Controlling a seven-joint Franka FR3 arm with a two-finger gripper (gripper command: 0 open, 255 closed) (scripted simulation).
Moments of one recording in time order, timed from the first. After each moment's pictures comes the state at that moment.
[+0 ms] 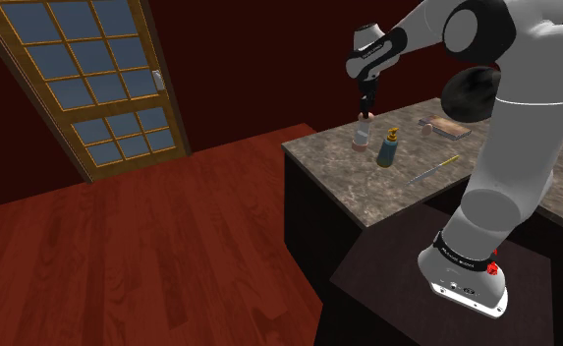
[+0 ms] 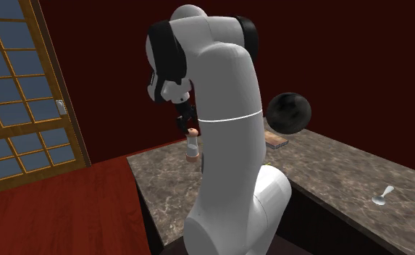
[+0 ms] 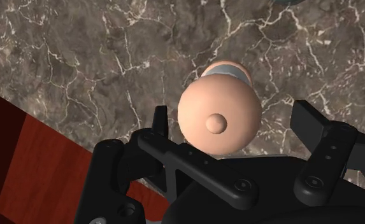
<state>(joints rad) -0.23 0.26 -0.41 -1.90 -0.22 2.14 -0.64</state>
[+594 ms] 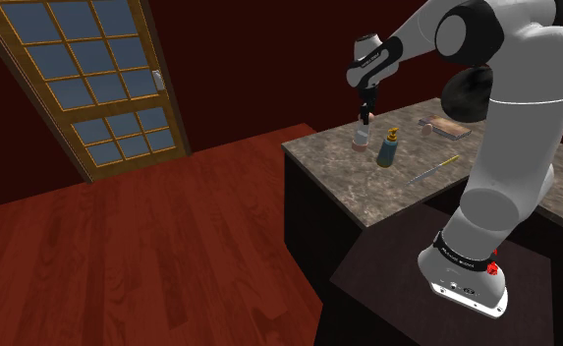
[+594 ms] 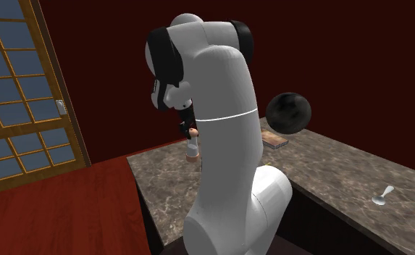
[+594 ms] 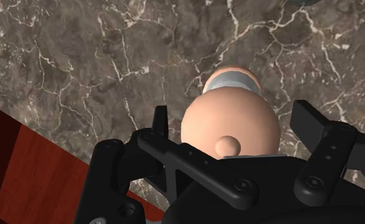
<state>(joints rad) -0.25 0.30 -0.41 -1.92 -0.21 2.21 -0.65</state>
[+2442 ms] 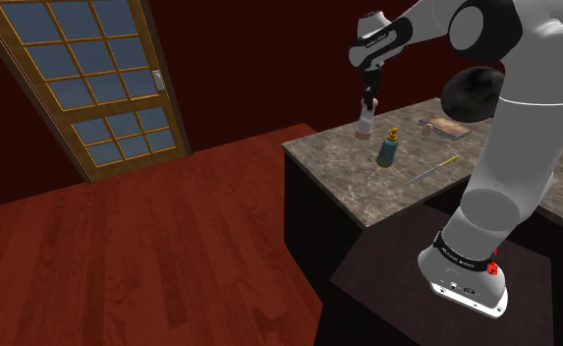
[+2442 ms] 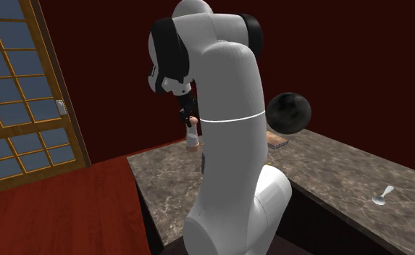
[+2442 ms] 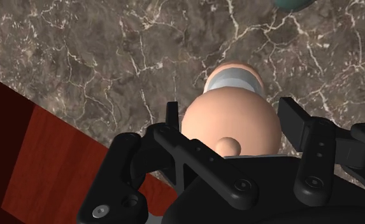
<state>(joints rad) -0.24 0.23 -0.42 -1.84 -0.23 2.06 -0.68</state>
